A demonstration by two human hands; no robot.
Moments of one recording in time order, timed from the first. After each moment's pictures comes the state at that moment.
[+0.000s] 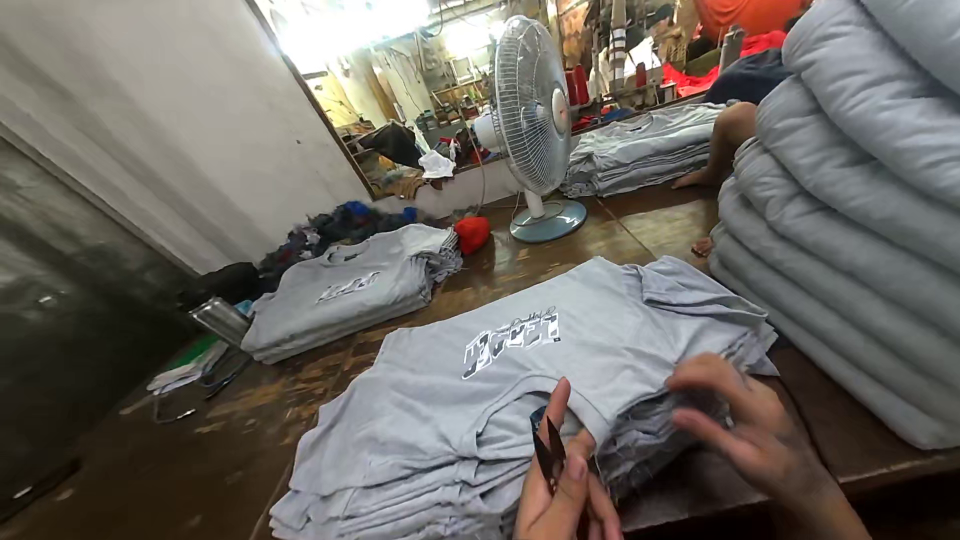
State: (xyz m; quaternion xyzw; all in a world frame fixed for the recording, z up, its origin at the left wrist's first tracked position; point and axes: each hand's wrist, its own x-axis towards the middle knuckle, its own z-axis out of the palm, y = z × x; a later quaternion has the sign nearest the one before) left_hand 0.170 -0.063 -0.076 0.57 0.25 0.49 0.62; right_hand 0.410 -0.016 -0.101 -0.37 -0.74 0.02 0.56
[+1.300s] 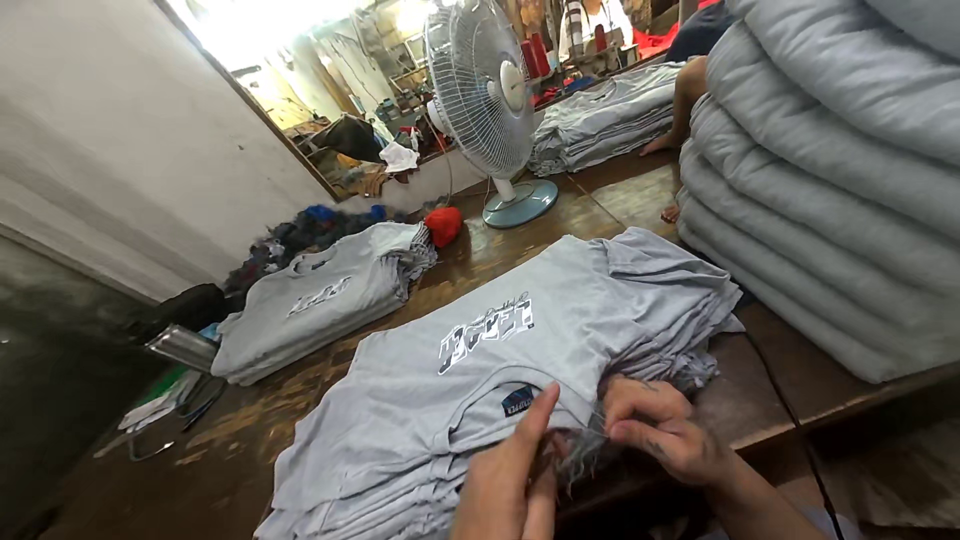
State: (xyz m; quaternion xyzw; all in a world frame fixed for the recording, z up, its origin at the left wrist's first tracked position) left_hand 0.150 -0.054 -0.055 0.85 0.35 0.35 0.18; right_hand 0.370 -0.014 -0.137 -0.17 -0.71 0.27 0.63
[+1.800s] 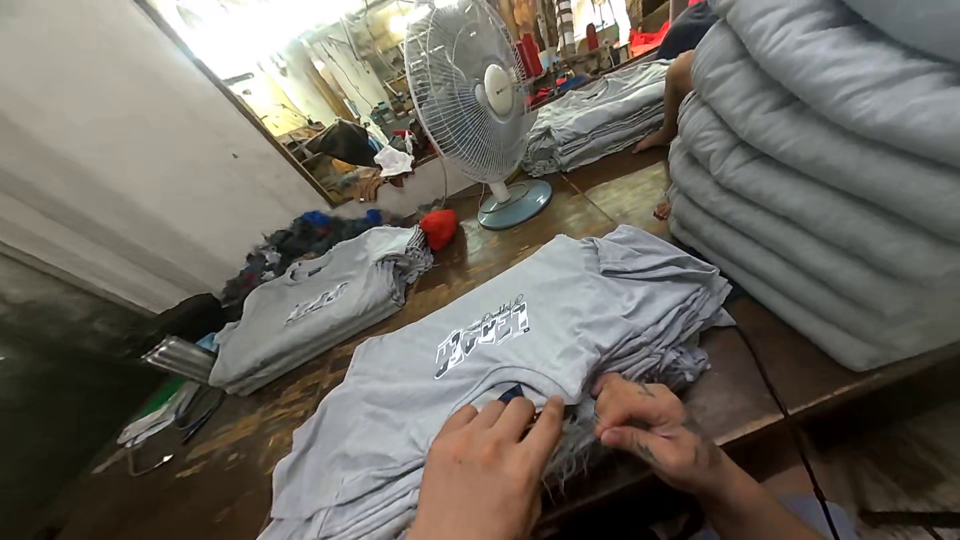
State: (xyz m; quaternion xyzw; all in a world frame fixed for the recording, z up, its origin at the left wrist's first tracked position) left_hand 0.162 -0.033 -0.010 0.91 0.28 0.17 -0.24; right_hand 0.367 -0.023 -0.134 -0.15 -0.69 0.26 0.66
